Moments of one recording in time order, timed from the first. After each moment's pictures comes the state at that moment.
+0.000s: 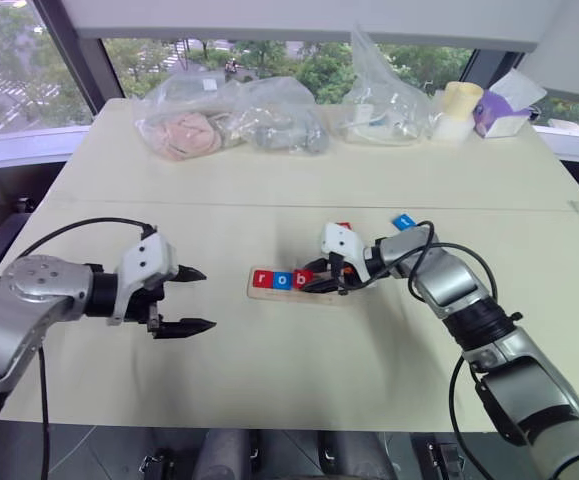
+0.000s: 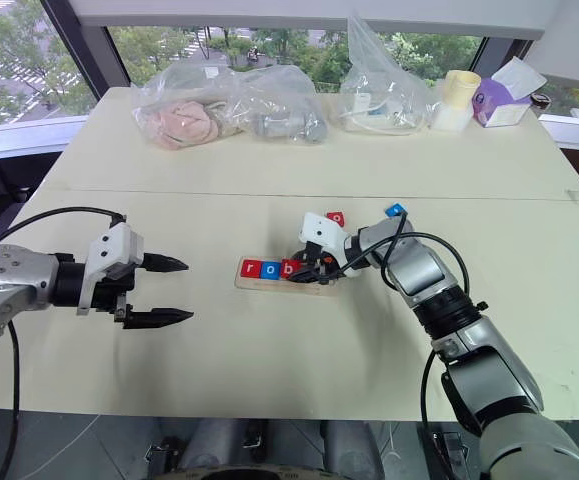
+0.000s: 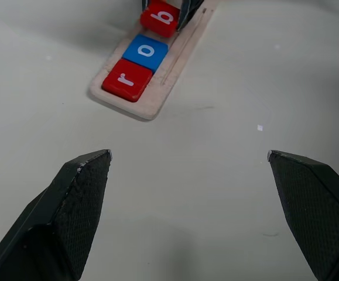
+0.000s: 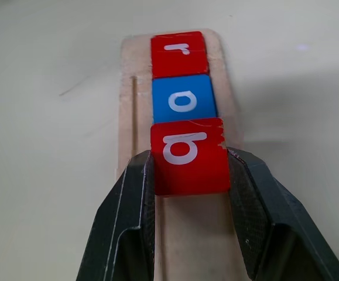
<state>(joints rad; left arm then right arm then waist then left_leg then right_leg) -0.19 1.03 0.05 -0.40 -0.51 0.64 -1.12 -0.71 -0.52 0.40 0.20 0.12 0.45 1.17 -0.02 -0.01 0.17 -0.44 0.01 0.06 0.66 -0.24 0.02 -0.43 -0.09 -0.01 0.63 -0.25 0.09</state>
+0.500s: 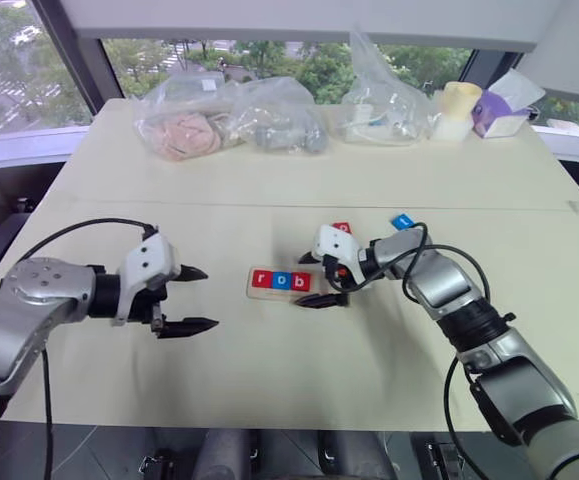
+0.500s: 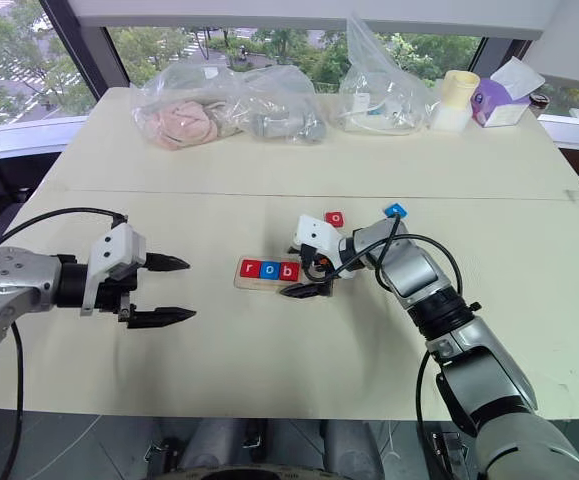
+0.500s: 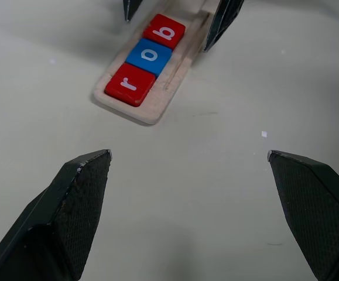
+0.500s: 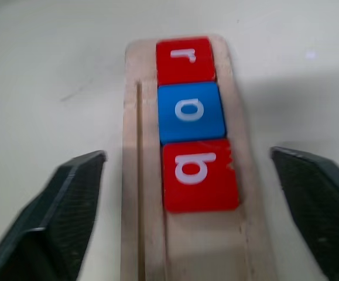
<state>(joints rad) -0.19 1.02 0.05 -0.41 -0.51 0.65 -1.10 -0.71 -0.49 0.38 0.17 0.11 0.47 1.15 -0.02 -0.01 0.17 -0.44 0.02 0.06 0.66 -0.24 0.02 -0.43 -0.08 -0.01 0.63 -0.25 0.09</state>
